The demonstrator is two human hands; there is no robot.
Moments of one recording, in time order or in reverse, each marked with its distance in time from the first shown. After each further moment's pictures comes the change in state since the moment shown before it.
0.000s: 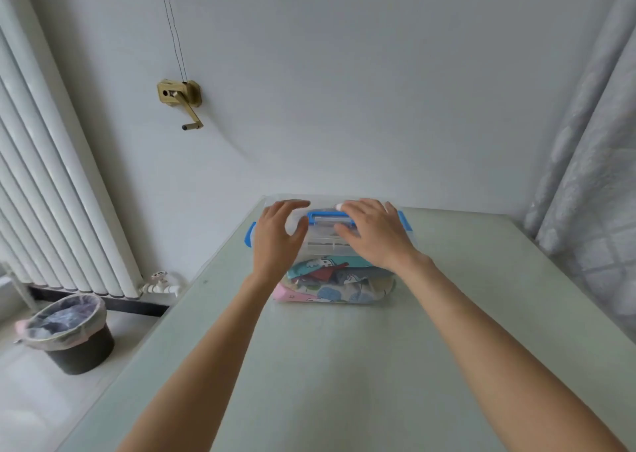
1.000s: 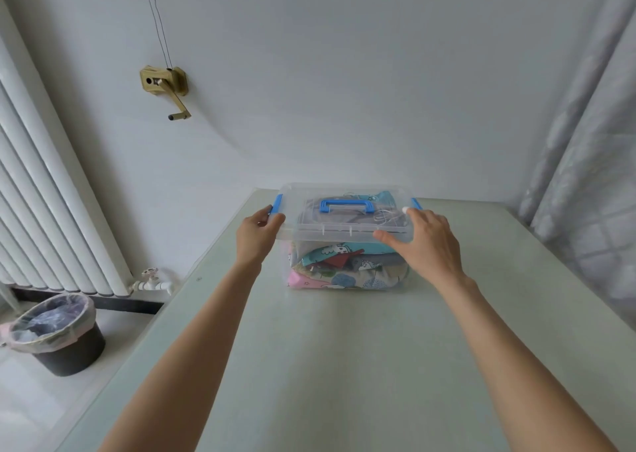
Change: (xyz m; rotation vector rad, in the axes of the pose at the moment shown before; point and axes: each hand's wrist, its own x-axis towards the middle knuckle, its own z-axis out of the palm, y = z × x) left_hand 0.016 -0.040 0.010 -0.355 -0.091 -0.614; right_hand -0.047 0.058 0.014 -0.016 0.204 0.407
